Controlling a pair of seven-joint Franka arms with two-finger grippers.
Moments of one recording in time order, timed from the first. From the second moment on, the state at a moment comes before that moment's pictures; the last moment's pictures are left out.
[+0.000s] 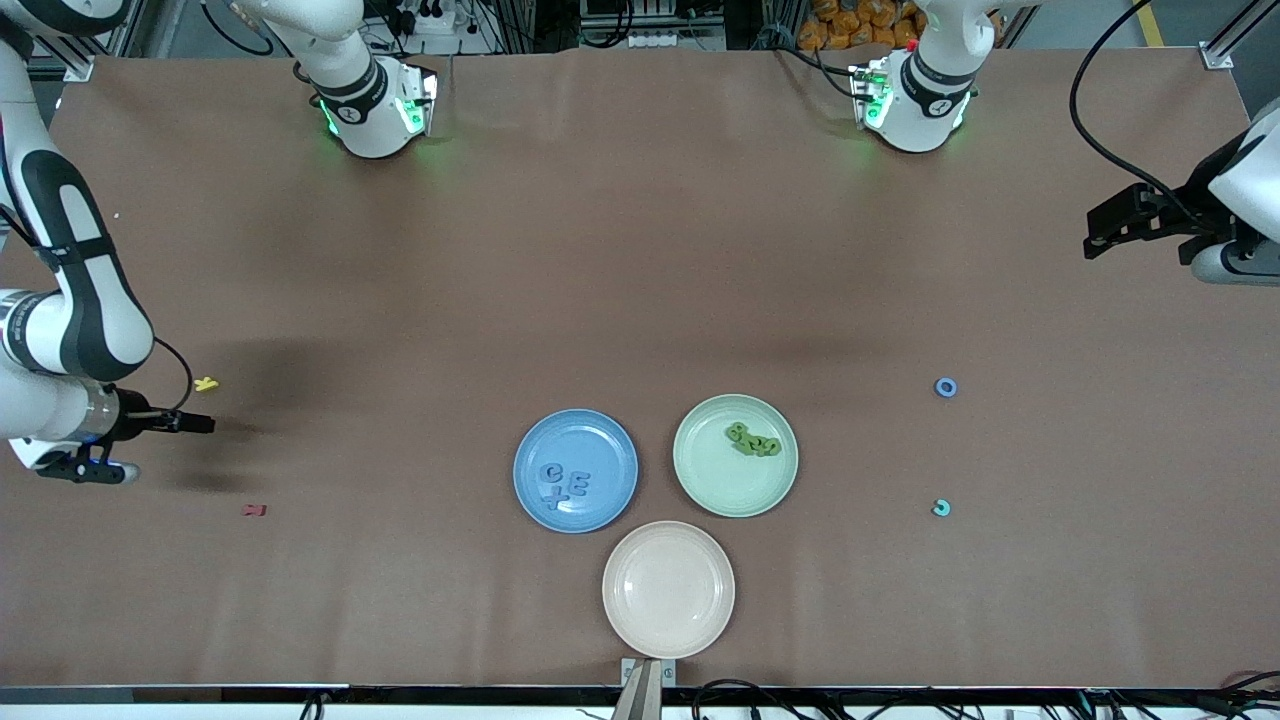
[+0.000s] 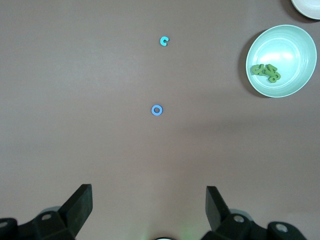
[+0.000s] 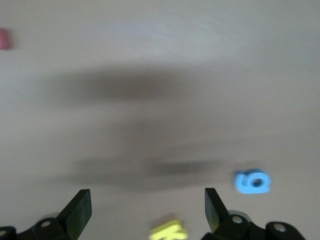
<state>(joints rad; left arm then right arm) 0.08 0.06 -0.16 -1.46 0.01 1.45 0.00 -0.67 0.71 0.38 -1.65 -0.35 2.16 -0.02</state>
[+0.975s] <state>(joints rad) 0.08 0.08 -0.16 -1.46 0.01 1.48 0.00 -0.86 0.70 0.38 -1.80 -0.40 2.44 -0.13</state>
